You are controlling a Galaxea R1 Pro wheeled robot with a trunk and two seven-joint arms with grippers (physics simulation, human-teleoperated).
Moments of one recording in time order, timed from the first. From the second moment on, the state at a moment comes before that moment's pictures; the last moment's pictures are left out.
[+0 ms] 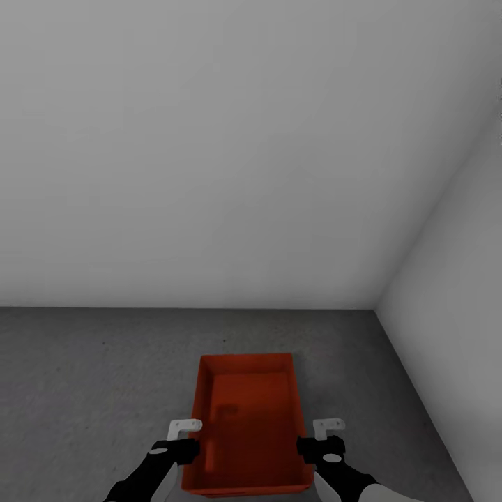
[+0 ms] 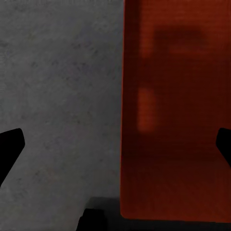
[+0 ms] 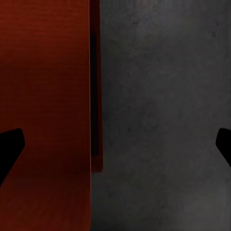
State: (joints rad) left arm -0.48 -0.08 -0.02 -0.40 0.04 0.16 0.14; right arm -0.60 0.09 0.64 -0.11 -0.54 -0.10 -0.27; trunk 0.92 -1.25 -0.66
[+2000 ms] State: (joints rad) left arm -0.48 -0.08 -0.02 -0.39 0.04 0.08 0.14; right arm -0.60 0.09 0.64 -0.11 -0.54 -0.11 -0.27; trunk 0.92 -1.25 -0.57
